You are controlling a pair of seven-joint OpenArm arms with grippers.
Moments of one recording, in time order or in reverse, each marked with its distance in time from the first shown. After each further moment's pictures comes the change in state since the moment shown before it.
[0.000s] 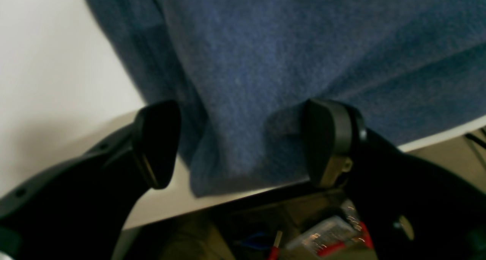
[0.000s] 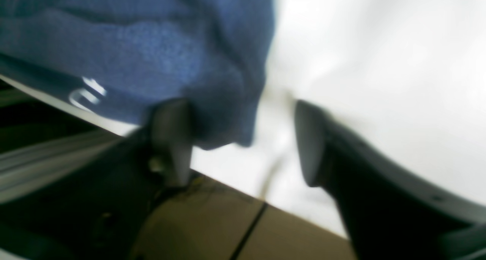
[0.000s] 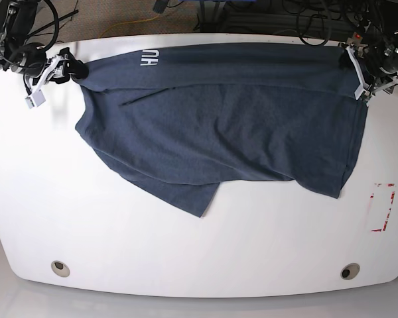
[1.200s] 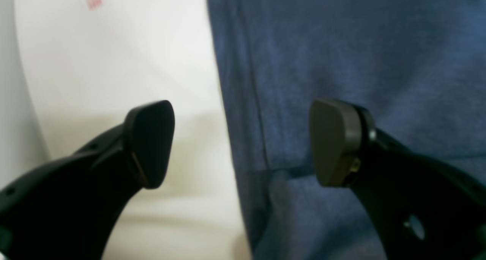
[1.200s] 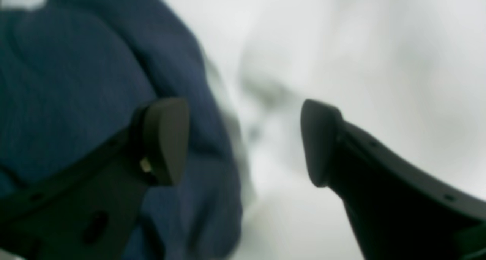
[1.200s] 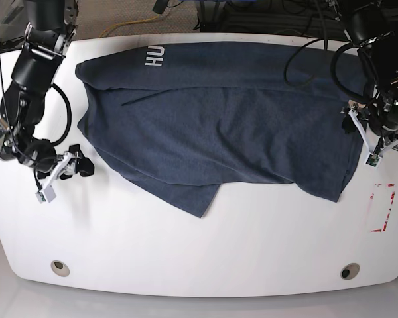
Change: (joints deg) left arm -25.6 7.1 -0.1 -3.3 11.2 0.3 6.1; right arm 40.3 -3.0 -13.4 -21.2 -24.9 -0.1 10.6
